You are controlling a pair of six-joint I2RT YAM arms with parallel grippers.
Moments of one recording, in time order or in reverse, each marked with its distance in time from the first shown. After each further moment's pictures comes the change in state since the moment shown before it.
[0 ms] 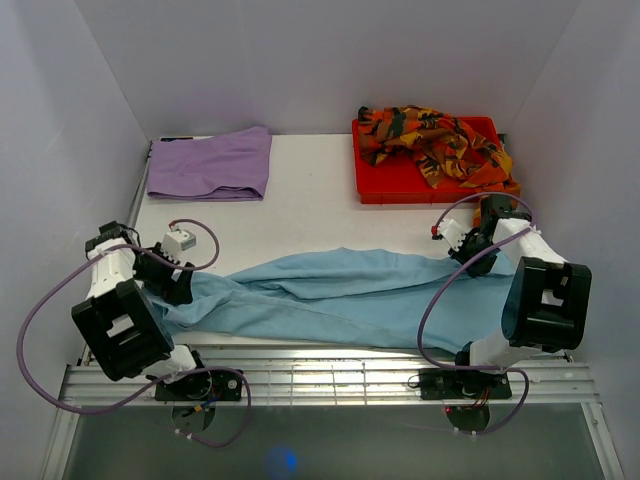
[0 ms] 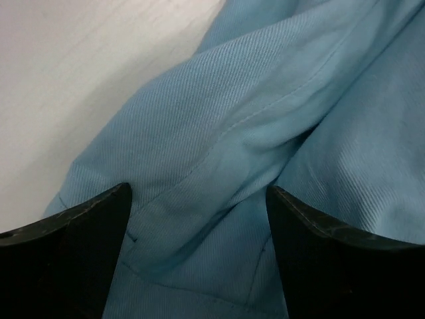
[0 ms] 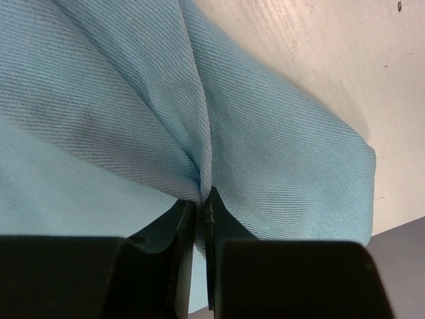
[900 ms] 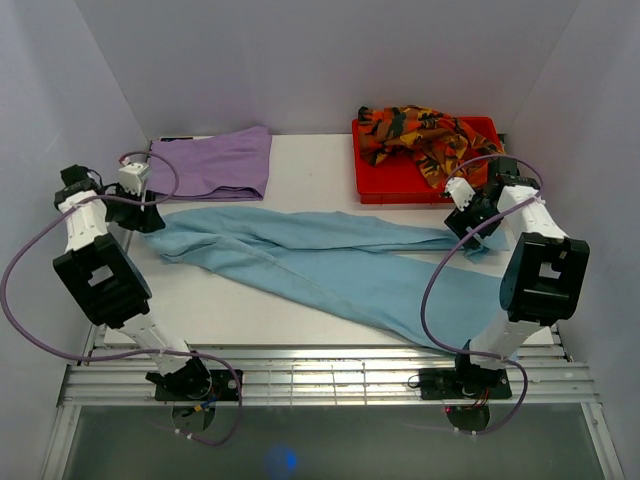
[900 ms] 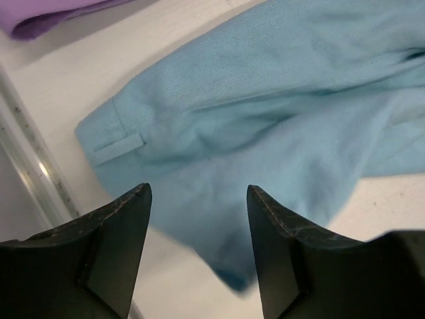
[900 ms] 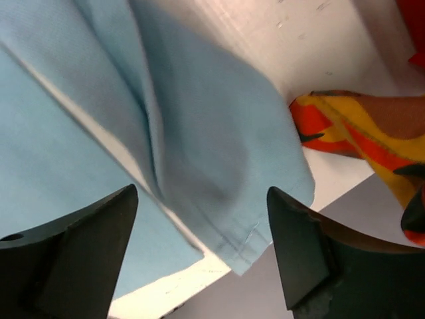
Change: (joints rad) left arm 0.024 0.396 0.535 0.224 0.139 -0.346; right arm 0.006 0.185 0.342 -0.016 -0.023 0.167
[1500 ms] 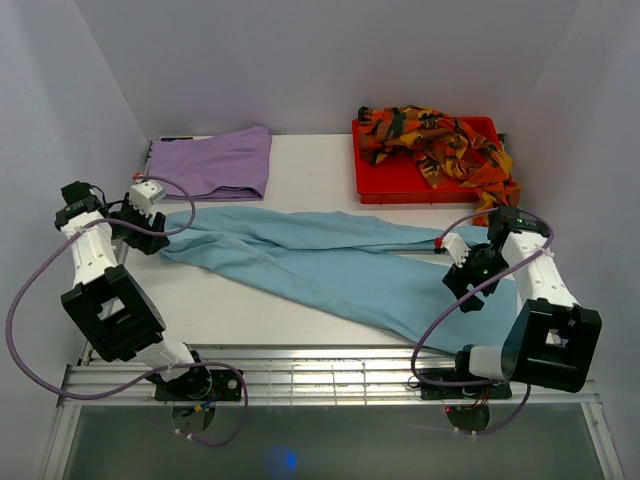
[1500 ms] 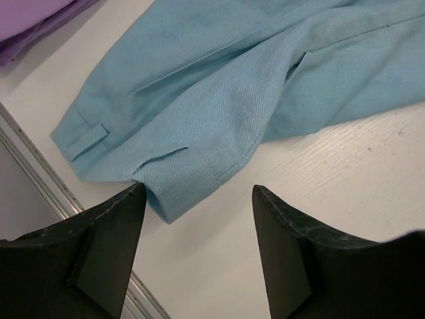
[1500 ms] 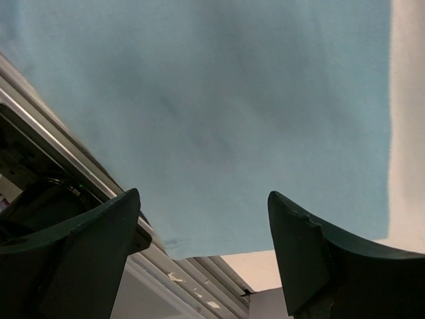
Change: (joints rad) left arm 0.025 -0.276 -0.217 -0.072 0.034 0.290; right arm -0.019 -0.406 -0.354 -0.355 -0.109 -0.153
